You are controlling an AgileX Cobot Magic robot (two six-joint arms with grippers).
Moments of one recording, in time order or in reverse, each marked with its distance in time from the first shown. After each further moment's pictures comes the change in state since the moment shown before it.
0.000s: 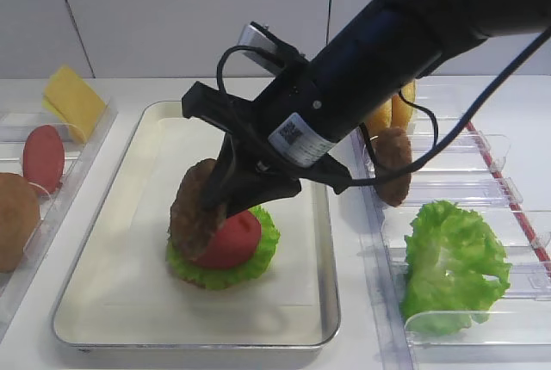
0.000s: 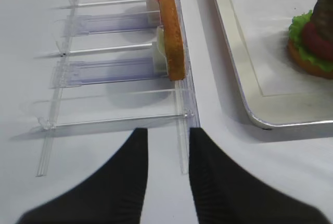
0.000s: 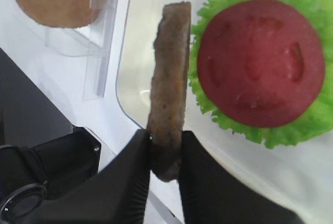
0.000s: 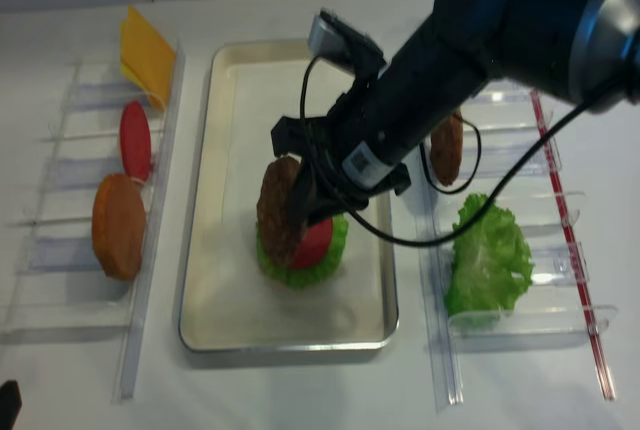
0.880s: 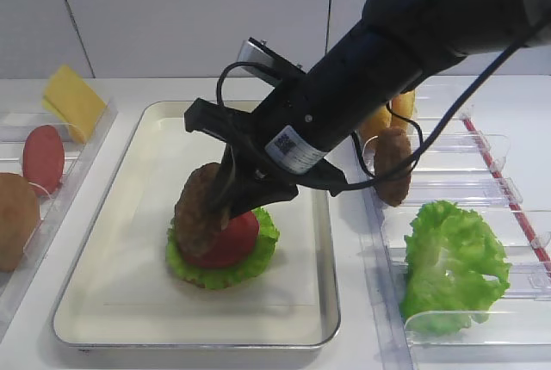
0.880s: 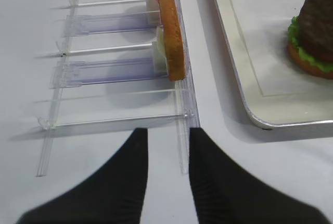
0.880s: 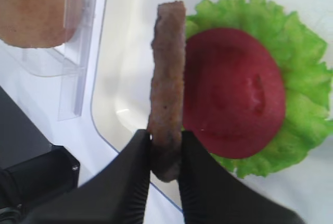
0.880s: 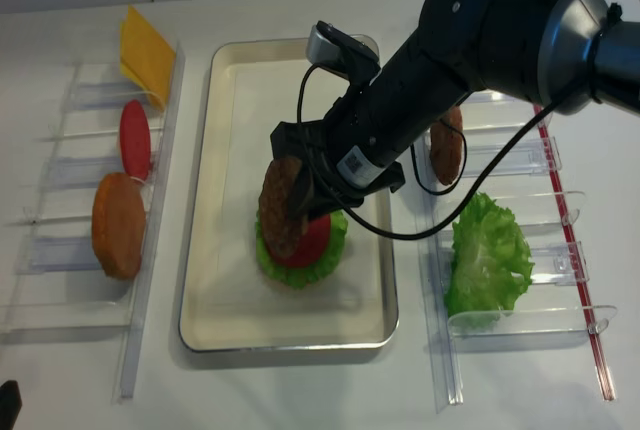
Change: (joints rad) left arm 0.000 0.000 0.000 0.000 0.000 0.000; right arm 0.000 0.058 -0.006 -0.009 -0.063 -0.029
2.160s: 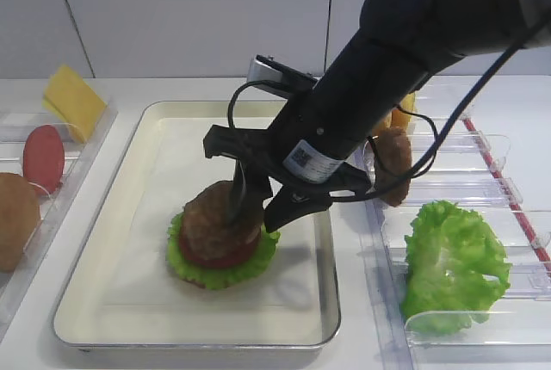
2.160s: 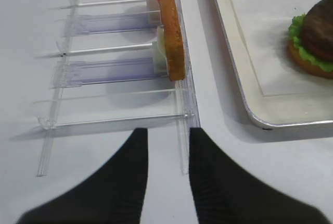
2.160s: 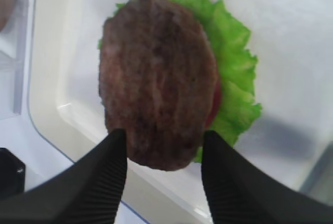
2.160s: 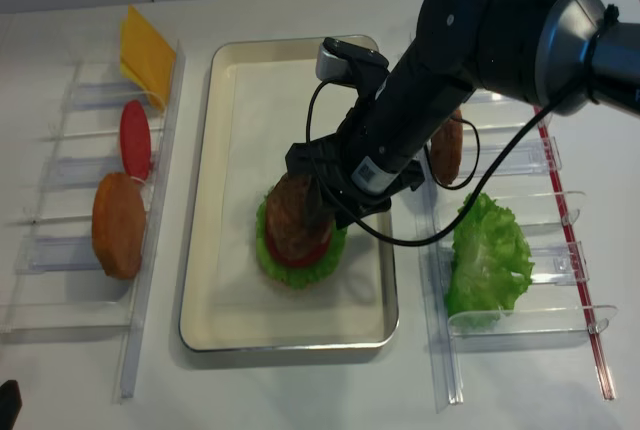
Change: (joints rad) left arm 0.000 0.000 0.000 0.000 0.000 0.000; right arm 0.000 0.004 -0.002 -0.201 -0.001 0.111
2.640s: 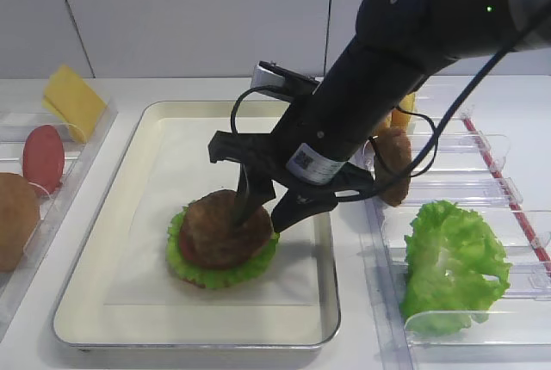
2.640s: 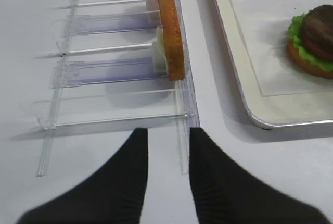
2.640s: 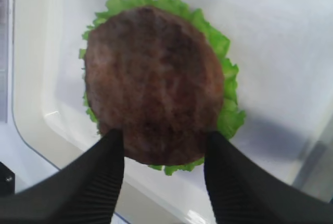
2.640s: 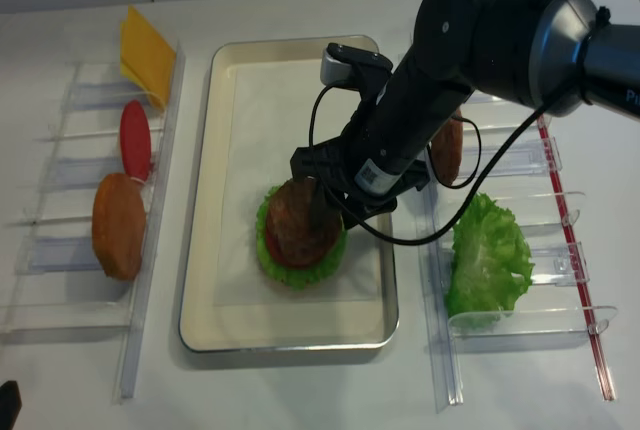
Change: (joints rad) left arm 0.000 0.000 0.000 0.000 0.000 0.000; right arm 0.000 0.018 -0.012 -0.047 -0.009 0.037
